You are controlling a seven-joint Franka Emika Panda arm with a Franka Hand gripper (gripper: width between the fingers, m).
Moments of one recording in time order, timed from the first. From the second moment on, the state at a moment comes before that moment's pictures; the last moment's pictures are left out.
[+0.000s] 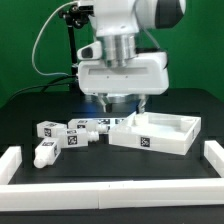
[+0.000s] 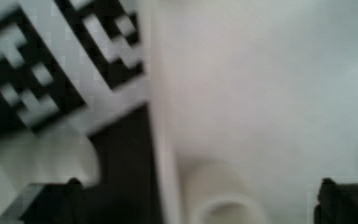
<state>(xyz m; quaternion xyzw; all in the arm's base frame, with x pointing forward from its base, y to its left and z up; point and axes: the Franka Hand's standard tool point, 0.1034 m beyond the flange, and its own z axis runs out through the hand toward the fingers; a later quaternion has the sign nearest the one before) 0.387 -0.004 0.047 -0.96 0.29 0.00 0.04</state>
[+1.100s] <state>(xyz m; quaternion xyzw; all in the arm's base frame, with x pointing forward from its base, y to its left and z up) 0.371 0.006 0.021 -0.95 0.32 -0.01 0.02</state>
